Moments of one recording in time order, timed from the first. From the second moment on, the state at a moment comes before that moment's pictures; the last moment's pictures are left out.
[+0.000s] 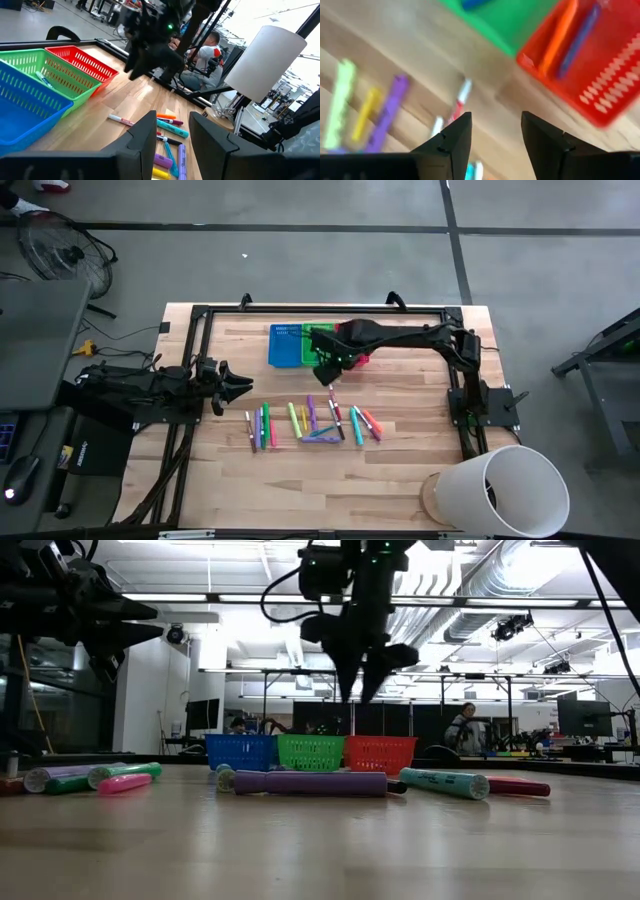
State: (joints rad) left arm -0.16 0.01 0.05 -0.01 -0.28 -0.52; right arm -0.19 2.02 1.75 -1.11 0.05 0.72
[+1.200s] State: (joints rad) left arm -0.16 0.01 0.04 -0.01 -0.28 -0.52; right arm 0.02 1.98 1.40 -1.07 -0.16 0.76
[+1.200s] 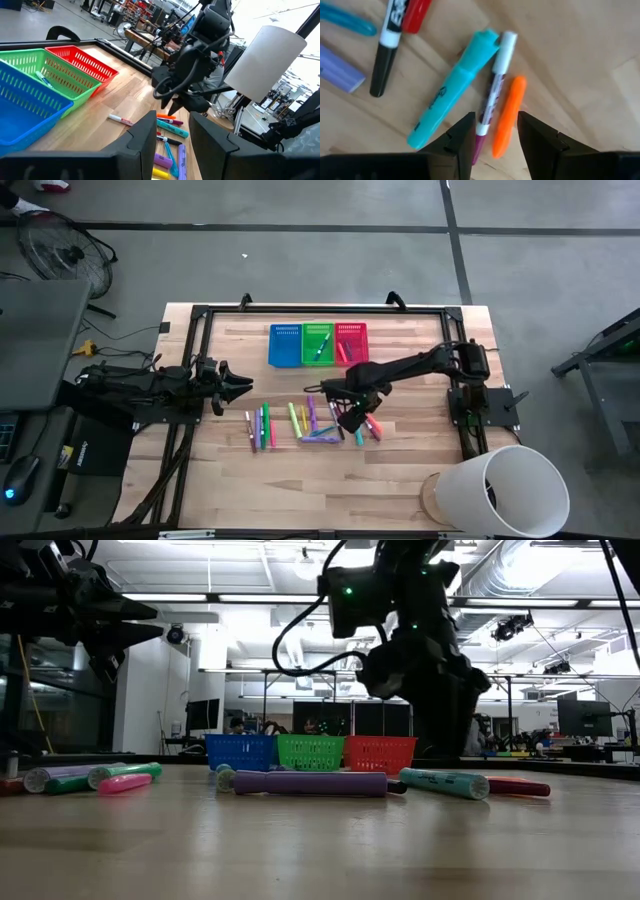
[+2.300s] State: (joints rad) left arm -0.16 0.01 0.05 -0.01 -0.28 -0.52; right arm 0.12 1.97 1.20 -0.84 -0.01 0.83
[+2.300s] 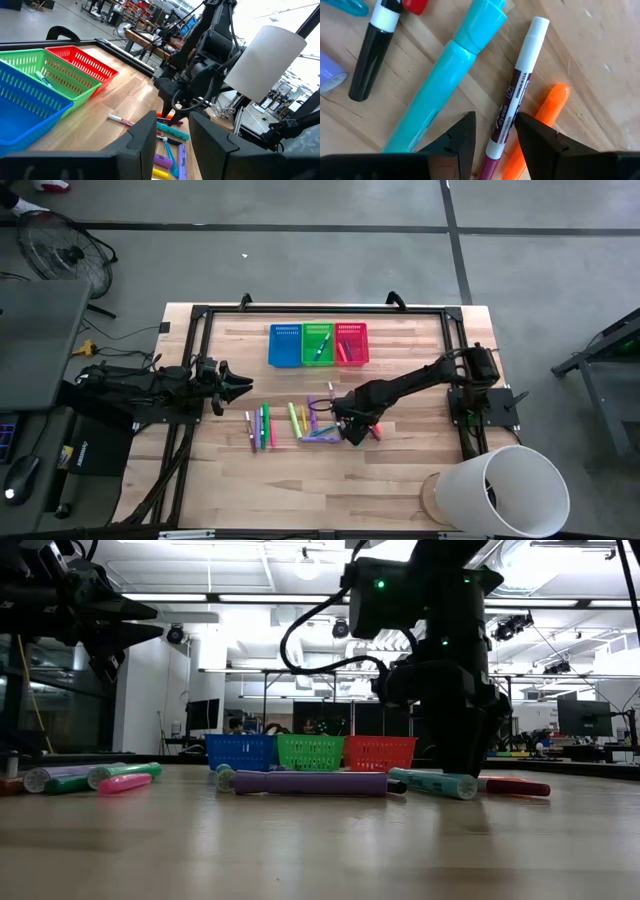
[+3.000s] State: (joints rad) left arm -0.16 0.01 0.04 -0.01 -0.28 -0.52; right arm 0.11 1.99 1.20 -0.83 -0.02 0.92
